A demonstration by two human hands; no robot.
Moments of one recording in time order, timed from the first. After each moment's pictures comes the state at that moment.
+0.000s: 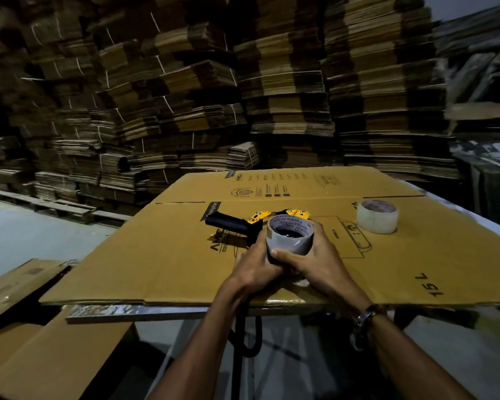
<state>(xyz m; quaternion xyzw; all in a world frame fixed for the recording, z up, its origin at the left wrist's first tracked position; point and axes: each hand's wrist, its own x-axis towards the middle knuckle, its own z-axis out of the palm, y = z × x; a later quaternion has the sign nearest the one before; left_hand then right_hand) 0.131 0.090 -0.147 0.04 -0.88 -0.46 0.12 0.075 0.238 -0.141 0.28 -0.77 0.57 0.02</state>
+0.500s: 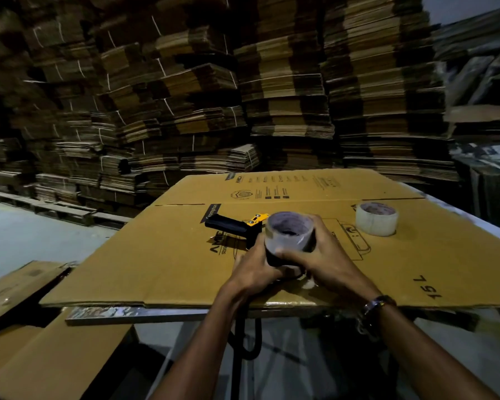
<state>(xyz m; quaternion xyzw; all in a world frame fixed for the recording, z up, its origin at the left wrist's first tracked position) 0.126 0.087 -0.153 0.04 -0.86 -0.49 0.12 0.069 0.254 -0.125 0.34 -0.76 0.56 -0.01</state>
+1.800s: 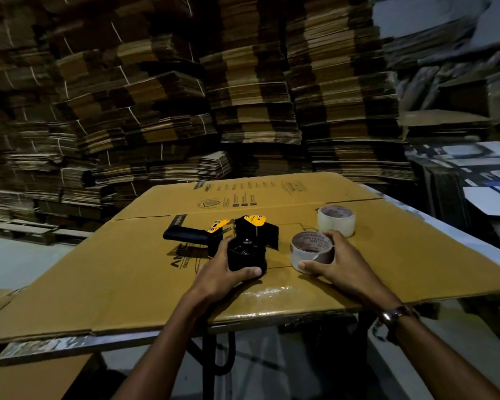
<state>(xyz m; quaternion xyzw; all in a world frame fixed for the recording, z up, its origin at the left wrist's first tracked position) 0.119 0.088 -0.144 0.08 -0.88 -0.46 0.09 0.022 0.347 -0.141 0.21 -0.87 0.44 0.04</state>
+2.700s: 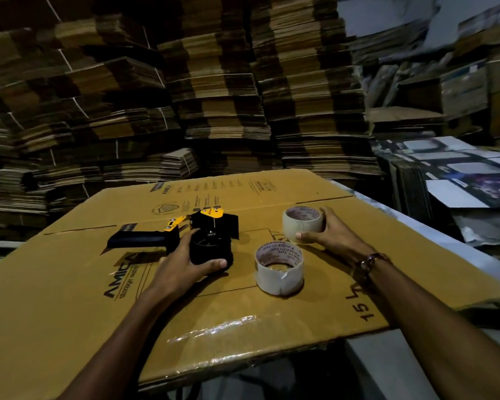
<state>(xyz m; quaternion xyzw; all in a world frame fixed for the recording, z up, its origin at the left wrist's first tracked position) 0.042 0.080 -0.141 0.08 -0.90 -0.40 0.13 -0.109 0.375 -0.132 0.12 -0.84 0.53 -0.03</state>
